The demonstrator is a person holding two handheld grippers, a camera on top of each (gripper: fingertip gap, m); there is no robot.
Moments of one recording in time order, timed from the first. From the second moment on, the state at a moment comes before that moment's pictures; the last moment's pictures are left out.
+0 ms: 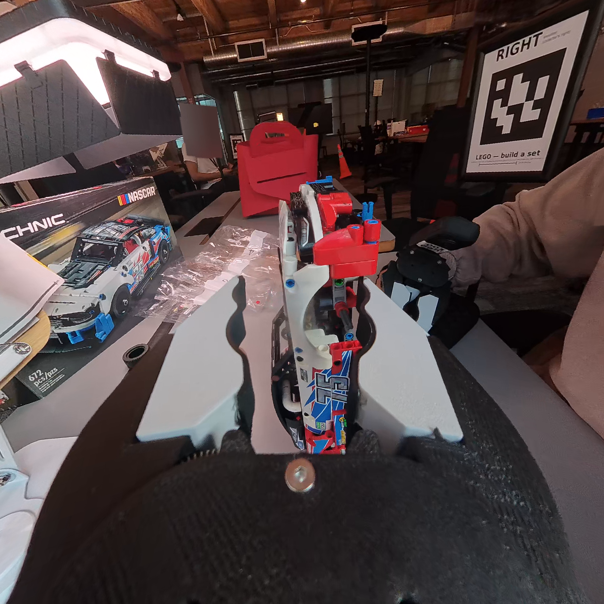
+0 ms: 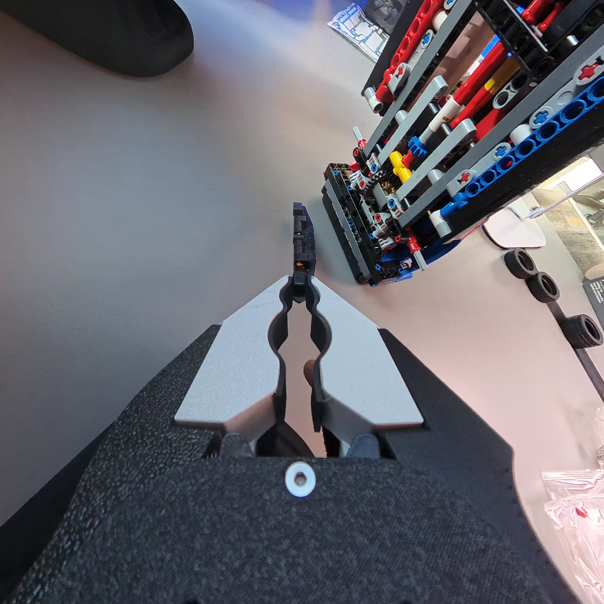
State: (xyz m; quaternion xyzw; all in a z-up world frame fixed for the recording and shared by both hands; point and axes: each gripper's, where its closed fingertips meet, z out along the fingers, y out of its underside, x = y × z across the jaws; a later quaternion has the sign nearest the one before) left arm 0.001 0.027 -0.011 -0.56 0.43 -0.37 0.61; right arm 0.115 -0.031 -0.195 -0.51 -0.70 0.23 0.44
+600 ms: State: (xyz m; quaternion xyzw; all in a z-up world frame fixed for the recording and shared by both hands) left arm -0.026 0.002 -0.010 -0.57 0.42 -0.35 0.61; right arm 0.112 -0.031 -0.189 -0.50 -0.70 0.24 0.45
